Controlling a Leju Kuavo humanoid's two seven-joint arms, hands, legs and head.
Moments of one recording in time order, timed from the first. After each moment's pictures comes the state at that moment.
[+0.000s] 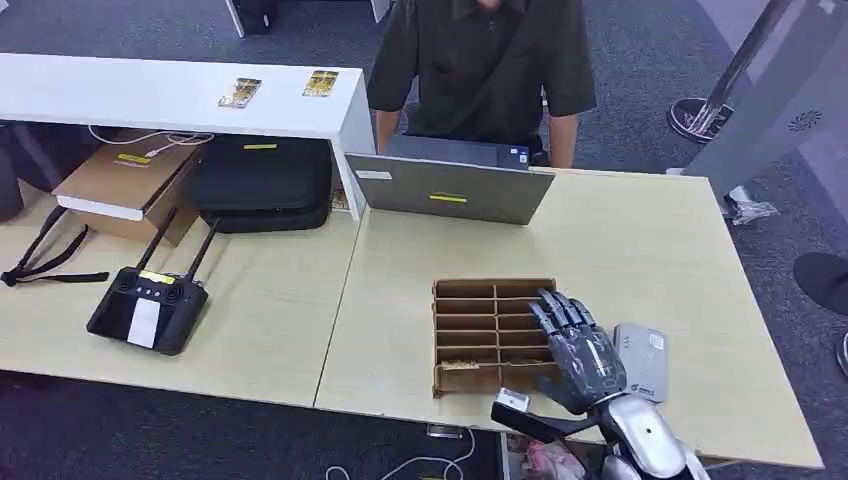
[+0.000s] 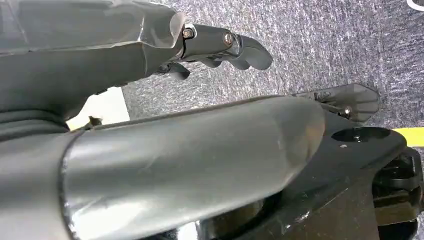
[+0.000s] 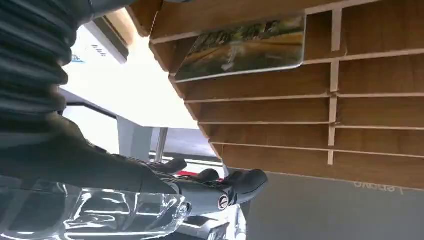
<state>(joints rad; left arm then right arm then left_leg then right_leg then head) -0.04 -0.16 0.18 -0.23 -0.37 0.07 0.02 -0.08 -0.25 0.49 -1.52 1.27 -0.10 -0.11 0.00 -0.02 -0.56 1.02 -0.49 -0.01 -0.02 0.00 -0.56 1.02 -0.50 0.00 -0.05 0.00</state>
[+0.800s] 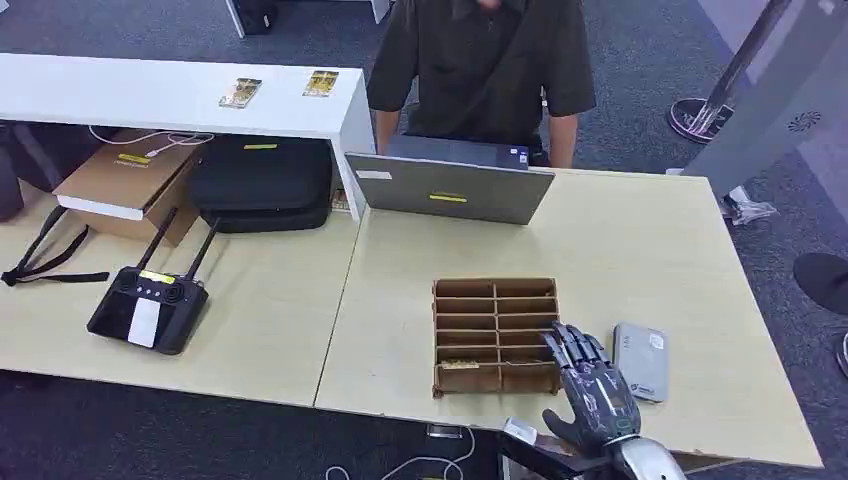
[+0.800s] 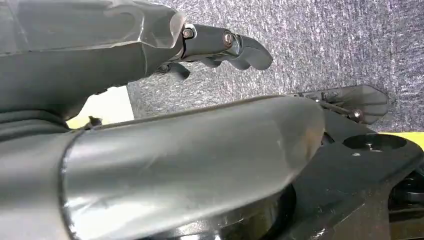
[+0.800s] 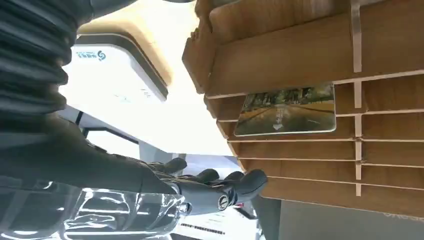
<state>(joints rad) -0.02 -0.15 0.21 -0.23 -0.36 0.07 0.02 0.11 -0.27 0.46 -1.69 1.25 -0.03 -0.01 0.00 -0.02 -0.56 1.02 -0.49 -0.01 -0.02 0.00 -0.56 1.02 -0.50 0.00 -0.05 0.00</state>
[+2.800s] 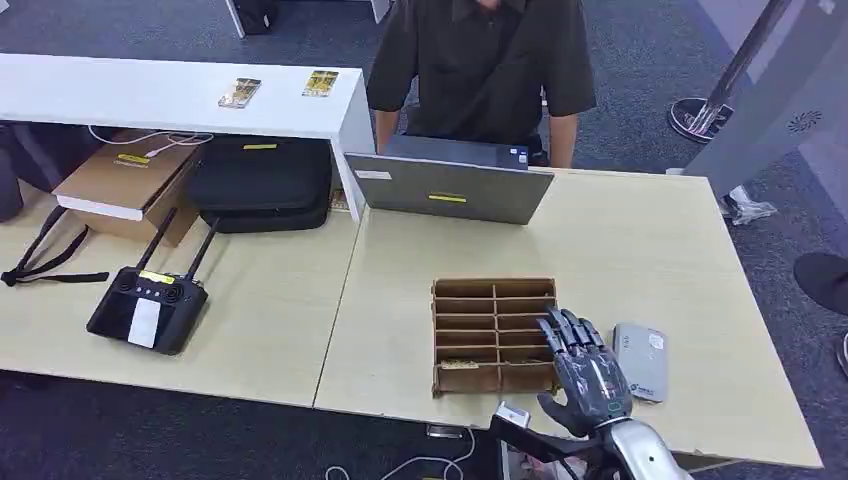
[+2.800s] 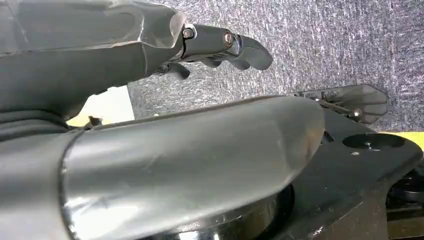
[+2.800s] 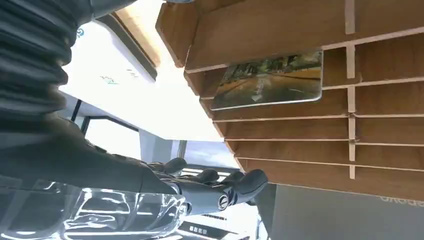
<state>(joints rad) -0.02 -0.16 0.25 -0.22 -0.38 0.07 0.02 0.05 -0.21 0.44 -1.63 1.33 -0.05 -0.05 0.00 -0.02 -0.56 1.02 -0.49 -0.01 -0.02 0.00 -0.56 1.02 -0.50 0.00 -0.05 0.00</state>
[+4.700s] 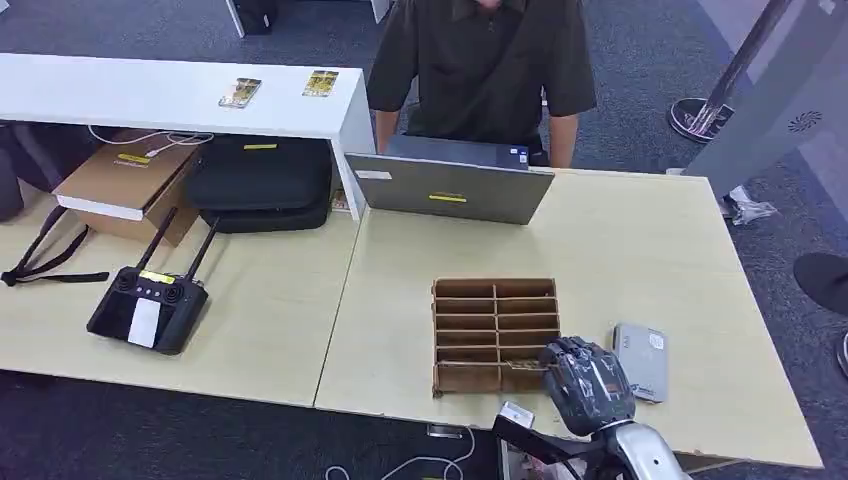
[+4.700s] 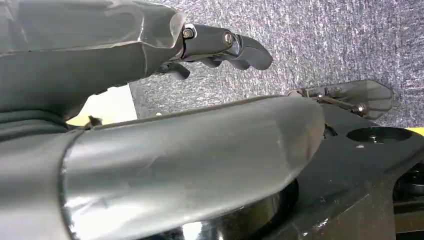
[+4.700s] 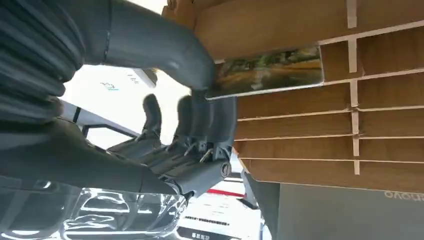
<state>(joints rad) -0.02 -0.17 0.26 -0.22 -0.40 0.06 0.03 0.06 -0.21 0.43 -1.63 1.28 -0.06 -0.06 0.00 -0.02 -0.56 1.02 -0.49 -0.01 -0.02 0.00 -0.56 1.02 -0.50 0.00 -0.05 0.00</state>
